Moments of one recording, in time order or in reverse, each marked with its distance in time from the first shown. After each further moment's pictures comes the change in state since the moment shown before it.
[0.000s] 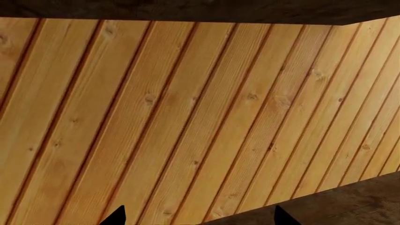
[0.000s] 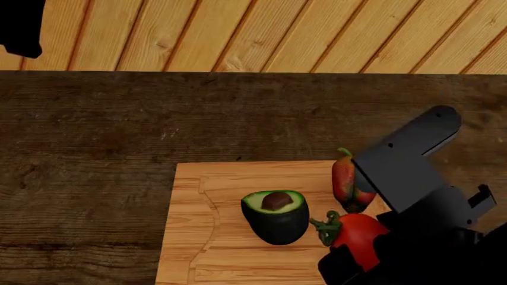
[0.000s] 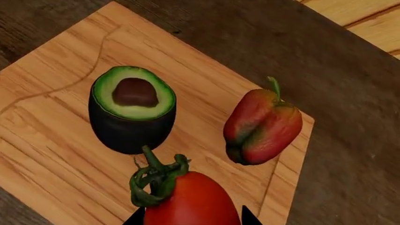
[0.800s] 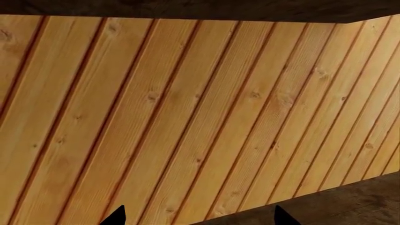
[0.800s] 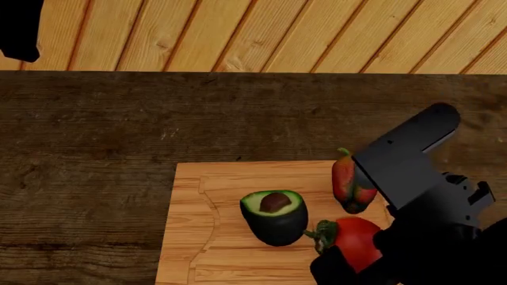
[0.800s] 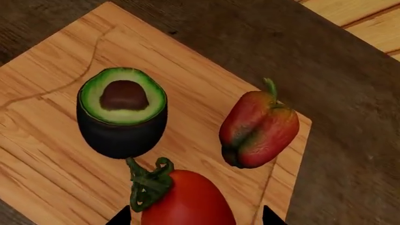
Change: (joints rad) left arm 0.014 -0.013 -0.001 0.010 -0.004 0.009 -0.005; right arm -0.009 -0.013 0.005 0.021 -0.020 0.003 -0.010
